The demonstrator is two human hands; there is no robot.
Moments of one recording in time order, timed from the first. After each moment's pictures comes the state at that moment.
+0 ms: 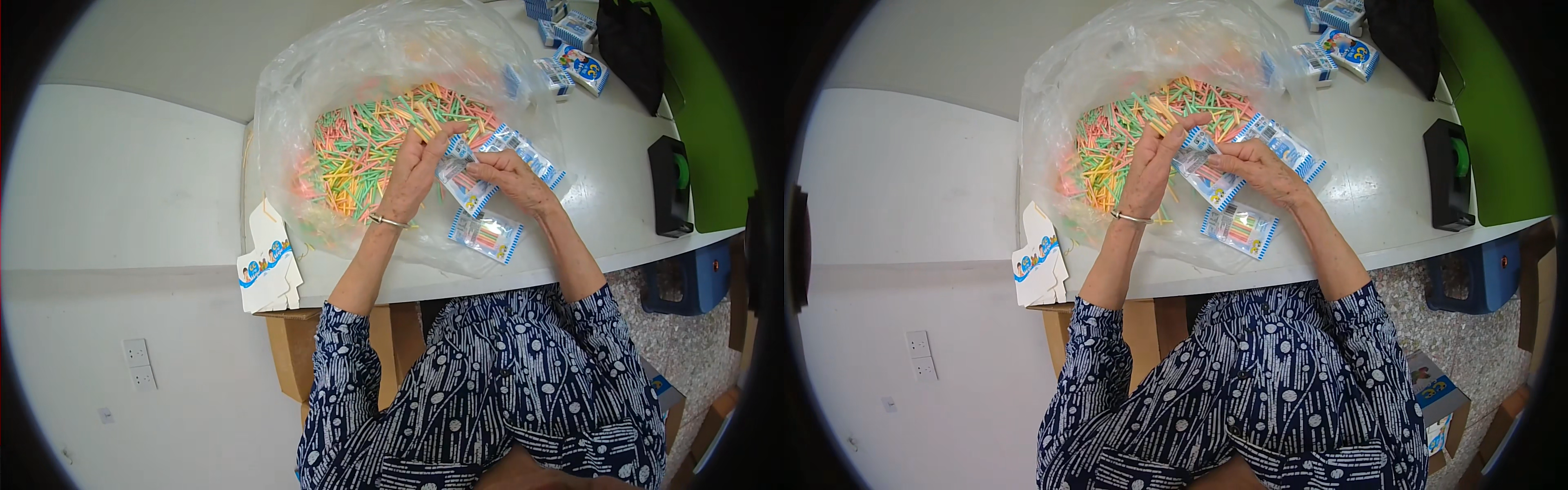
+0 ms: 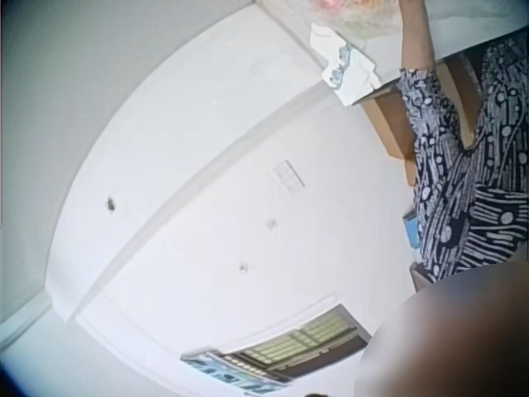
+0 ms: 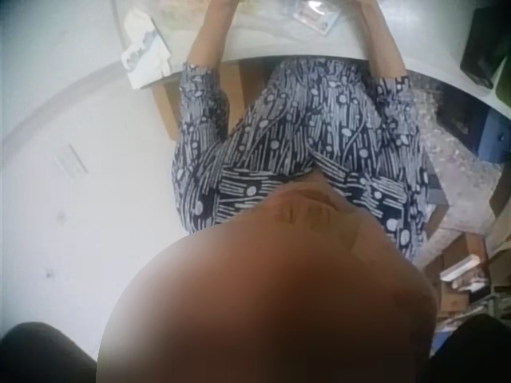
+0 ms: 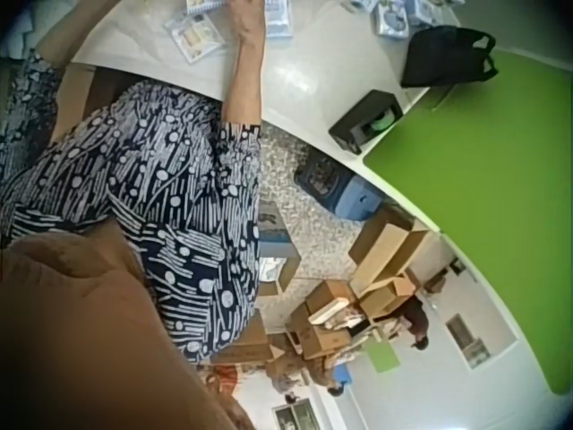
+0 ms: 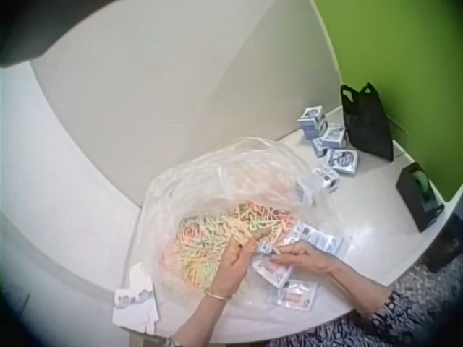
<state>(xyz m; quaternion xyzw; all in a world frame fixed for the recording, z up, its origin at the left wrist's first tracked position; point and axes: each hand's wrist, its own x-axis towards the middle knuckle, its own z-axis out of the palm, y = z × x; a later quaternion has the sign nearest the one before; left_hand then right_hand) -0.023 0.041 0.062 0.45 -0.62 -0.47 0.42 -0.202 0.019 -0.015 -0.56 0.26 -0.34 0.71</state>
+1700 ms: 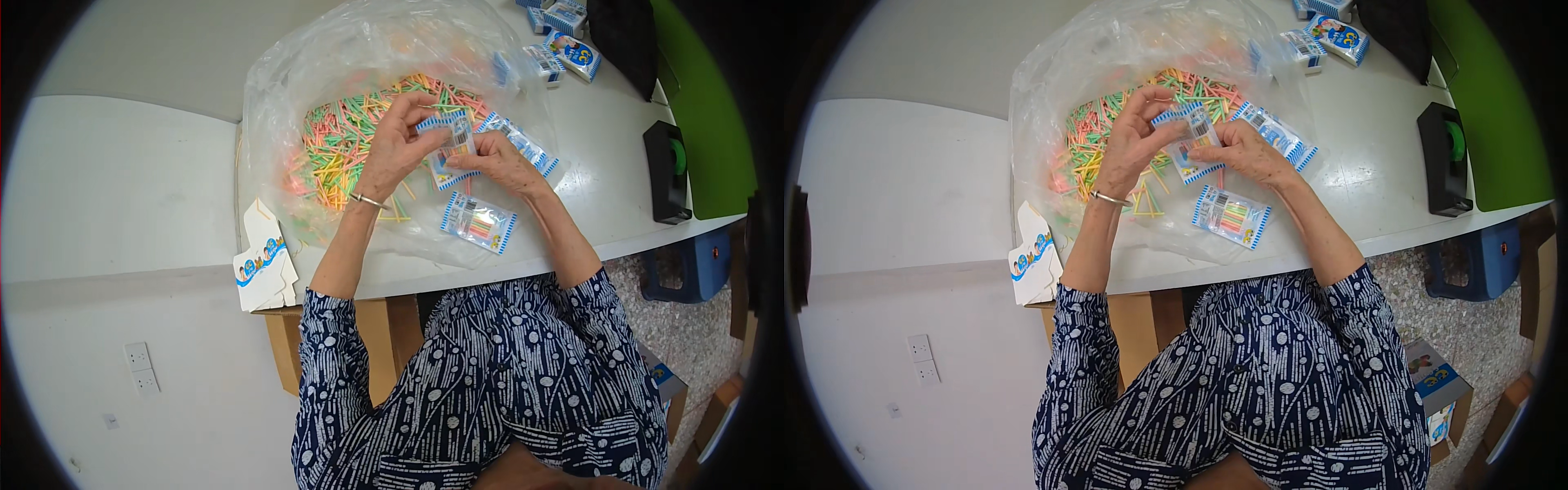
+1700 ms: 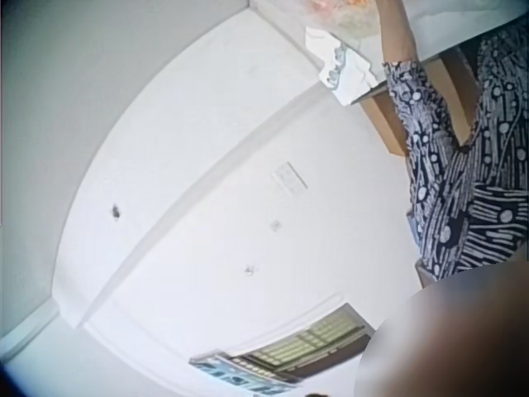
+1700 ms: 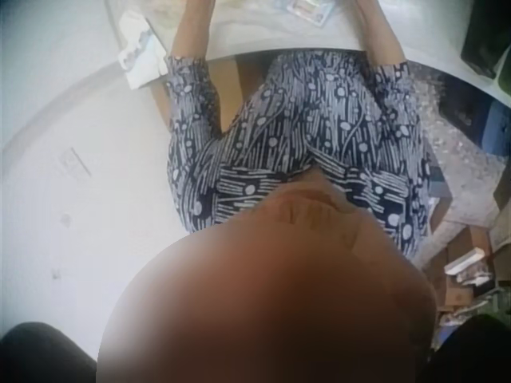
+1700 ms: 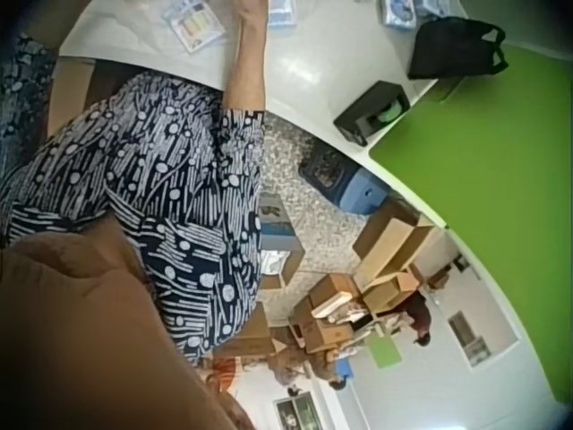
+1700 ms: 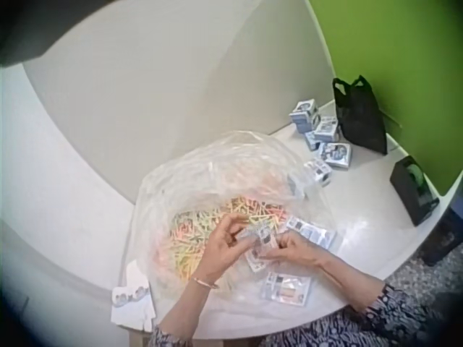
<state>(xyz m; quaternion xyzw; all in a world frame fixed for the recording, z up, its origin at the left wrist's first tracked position) -0.013 0.019 0.065 0.46 -0.66 -0.45 0.39 -0.195 0.008 -0.019 -0.55 0.29 -0.35 0.70</state>
